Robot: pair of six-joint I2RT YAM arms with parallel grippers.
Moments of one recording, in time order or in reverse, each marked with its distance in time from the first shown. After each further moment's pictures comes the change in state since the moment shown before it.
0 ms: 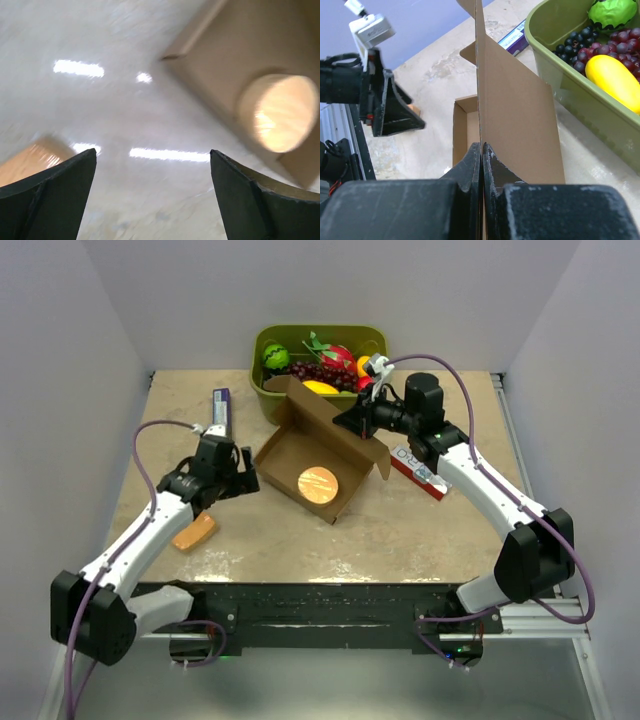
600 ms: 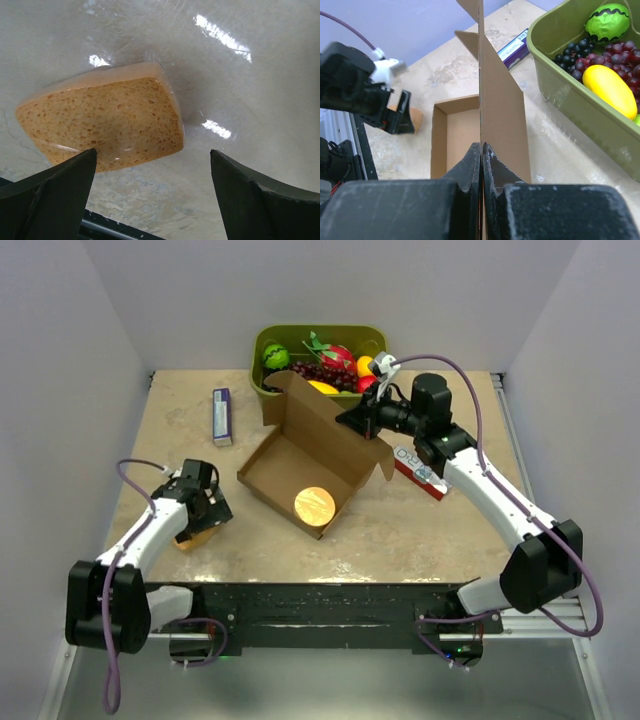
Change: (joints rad) left arm 0.254 -0.018 -0.235 -0.189 -0.094 -0.135; right arm 0.000 -0.057 -0.010 -0.007 -0.001 -0.003
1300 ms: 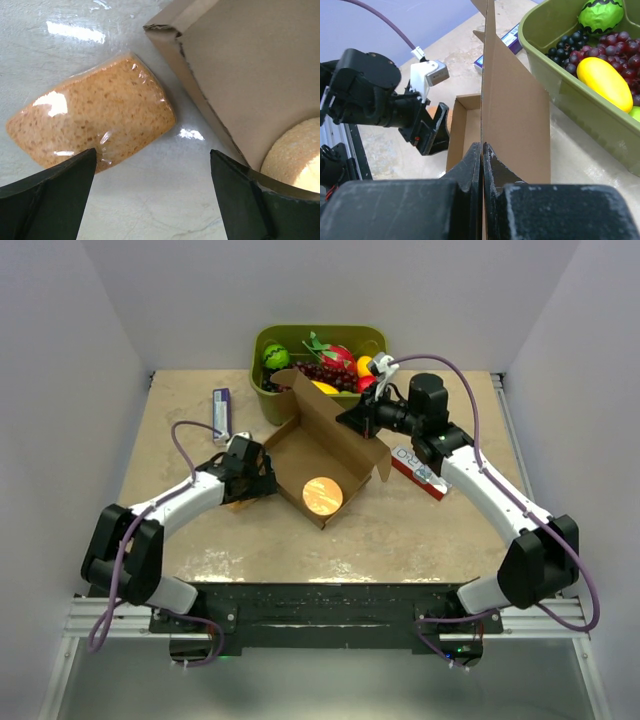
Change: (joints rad) left arm -0.294 0.319 0.197 0.328 0.065 0.024; right arm -0.001 0.024 0.002 -0.004 0.031 0.001
